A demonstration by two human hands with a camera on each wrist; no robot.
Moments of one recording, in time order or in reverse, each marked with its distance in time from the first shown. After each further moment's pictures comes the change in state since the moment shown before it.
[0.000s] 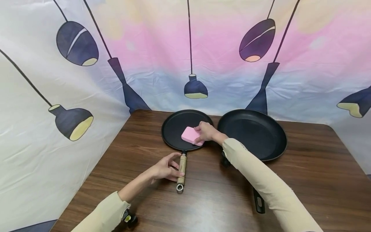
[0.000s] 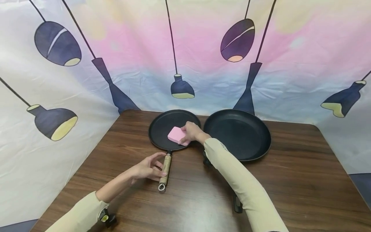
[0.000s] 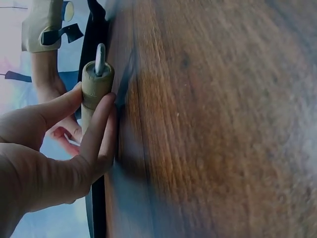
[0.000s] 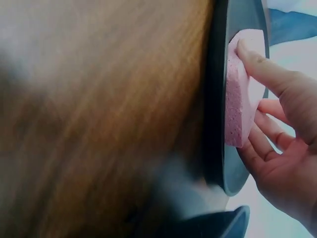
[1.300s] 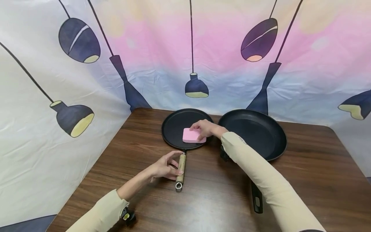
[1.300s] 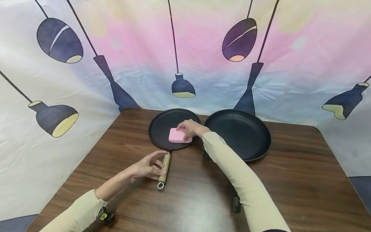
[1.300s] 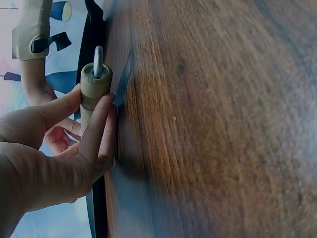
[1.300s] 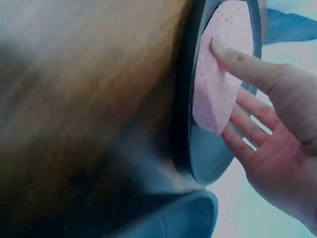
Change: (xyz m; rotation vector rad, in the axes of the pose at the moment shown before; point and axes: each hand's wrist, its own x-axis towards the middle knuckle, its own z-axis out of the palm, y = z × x) left_hand 0.000 -0.001 0.000 0.004 -0.004 0.003; right_hand 0.005 -0.004 -0.022 -0.035 -0.180 -0.096
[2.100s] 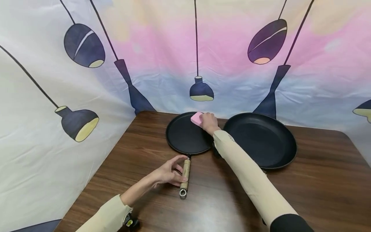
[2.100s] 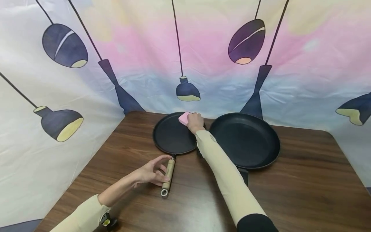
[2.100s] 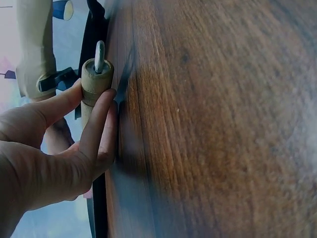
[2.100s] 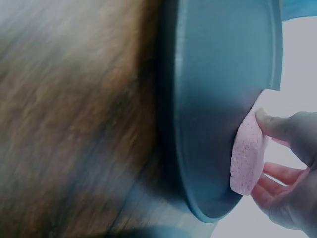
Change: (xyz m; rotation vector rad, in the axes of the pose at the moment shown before) left_hand 0.001 -0.002 -0.005 0.007 -0.038 0.015; right_hand 0.059 0.016 0.010 -0.118 0.434 0.259
